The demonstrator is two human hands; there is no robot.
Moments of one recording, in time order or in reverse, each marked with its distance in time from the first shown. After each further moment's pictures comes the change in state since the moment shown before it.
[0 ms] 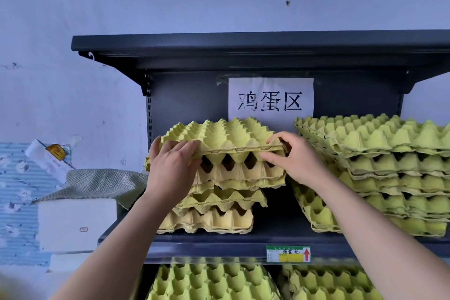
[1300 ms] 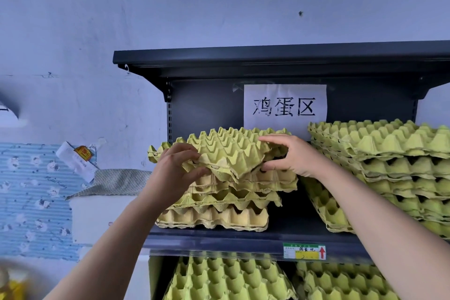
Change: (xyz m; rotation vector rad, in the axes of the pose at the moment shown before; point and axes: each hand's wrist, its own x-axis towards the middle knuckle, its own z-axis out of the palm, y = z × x) left_hand -0.020 -0.039 -0.043 -0.488 -0.123 -0.149; right_hand 0.016 -0.029 0.007 -0.063 -0.306 -0.139
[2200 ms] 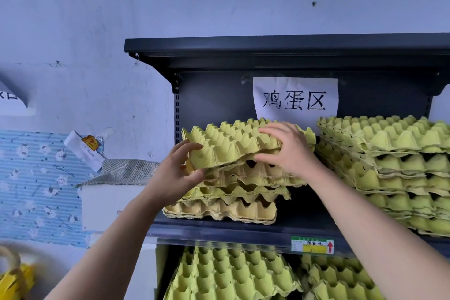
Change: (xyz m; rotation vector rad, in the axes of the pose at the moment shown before) left_hand -0.014 -0.030 -0.002 -0.245 -0.144 -0.094; right_hand 0.011 -0.014 0.040 -0.192 0.306 -0.075
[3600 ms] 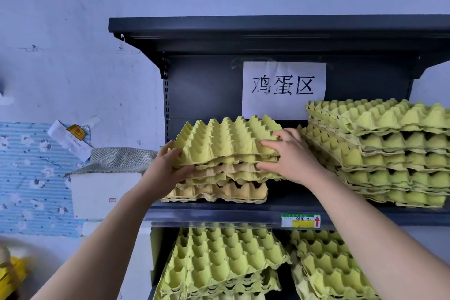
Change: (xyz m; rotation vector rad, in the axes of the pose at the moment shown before) left_hand -0.008 -0.037 0.010 0.311 -0.088 -0.163; right_hand -0.049 0.010 0.002 -0.297 -0.248 0.140
